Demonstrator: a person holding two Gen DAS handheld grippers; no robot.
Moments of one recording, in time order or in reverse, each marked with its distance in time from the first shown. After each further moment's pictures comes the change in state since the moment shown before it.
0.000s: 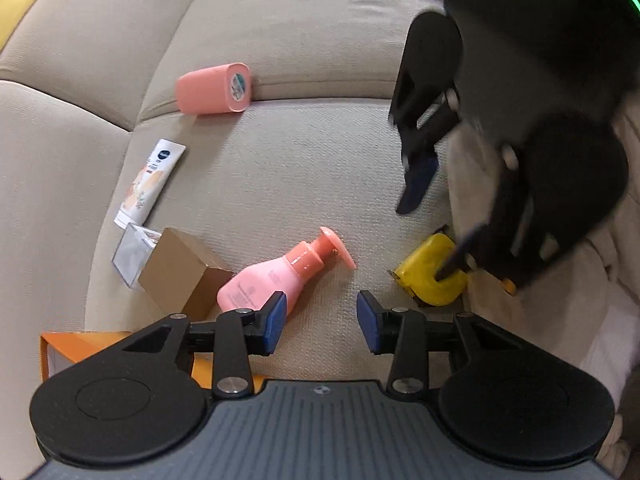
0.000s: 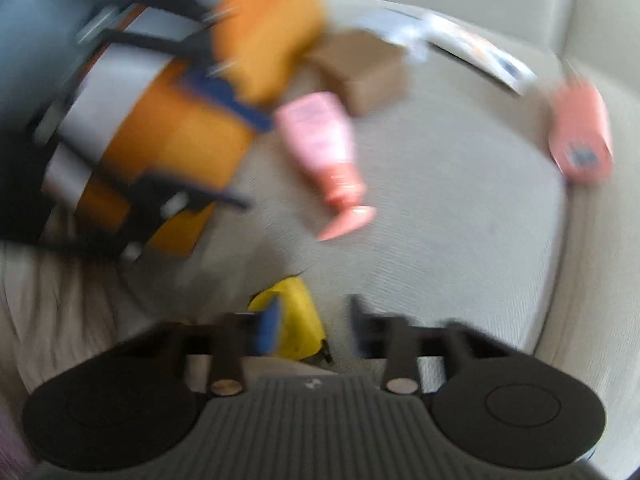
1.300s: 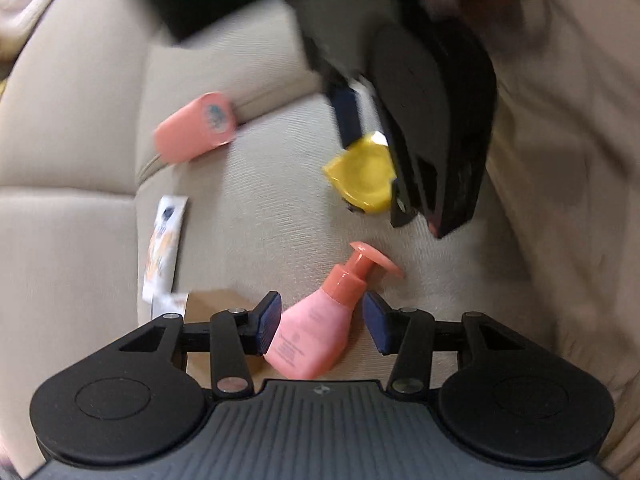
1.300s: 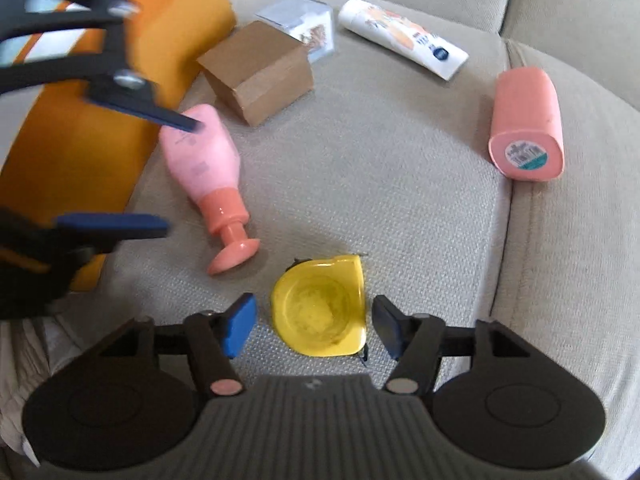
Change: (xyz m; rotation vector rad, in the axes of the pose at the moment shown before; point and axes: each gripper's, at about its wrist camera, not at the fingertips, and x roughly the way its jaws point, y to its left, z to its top) left arm 0.041 -0.021 0.013 0.389 0.019 0.174; right arm 0.016 -0.052 -0.003 0.141 0.027 -0.136
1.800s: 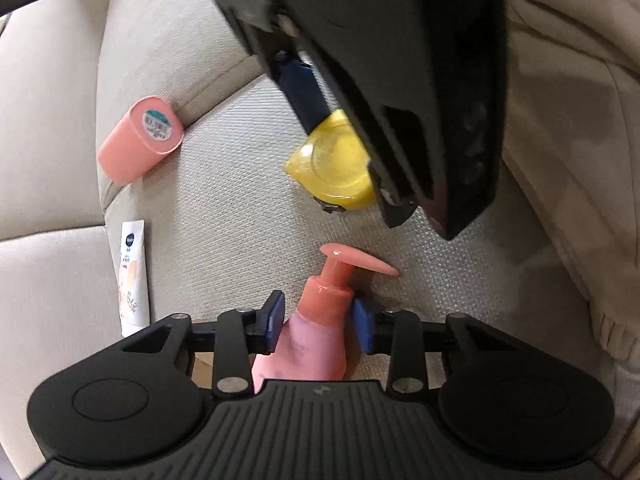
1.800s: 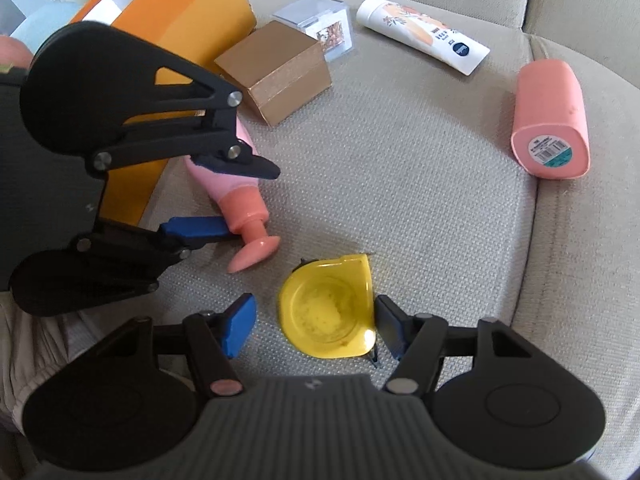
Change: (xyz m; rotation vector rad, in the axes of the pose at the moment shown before) left arm 0.036 -0.016 0.003 0.095 0.038 -0.005; right arm -0.013 -0.001 0.004 -0.009 -0.004 0.095
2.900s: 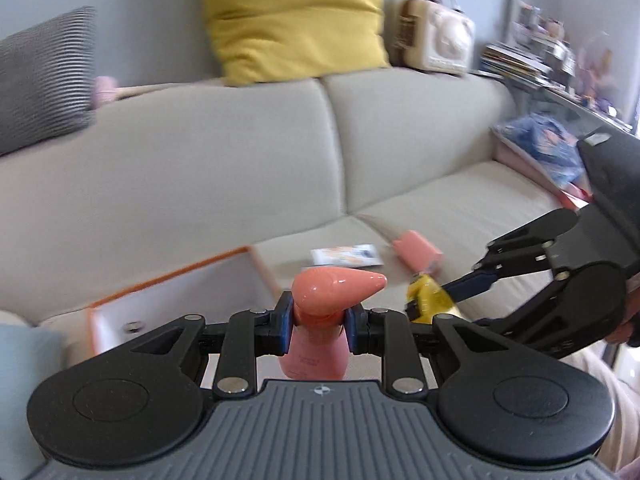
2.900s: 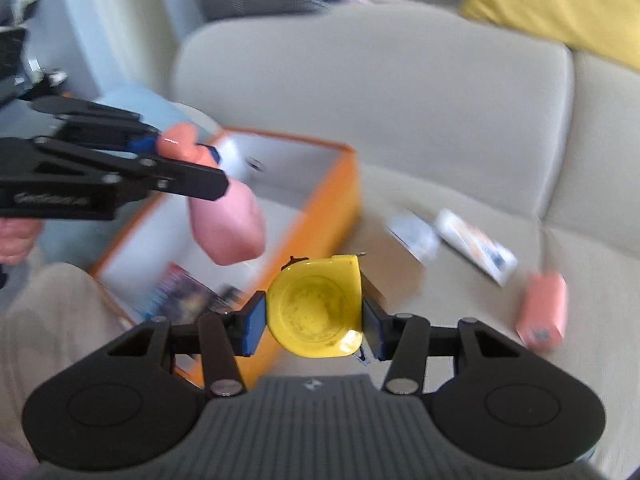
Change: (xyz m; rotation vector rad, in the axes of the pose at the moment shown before) left arm -0.206 0.068 -0.205 -1.375 -0.449 0.140; right arm -0.128 0.103 0.054 -0.154 -0.372 0.043
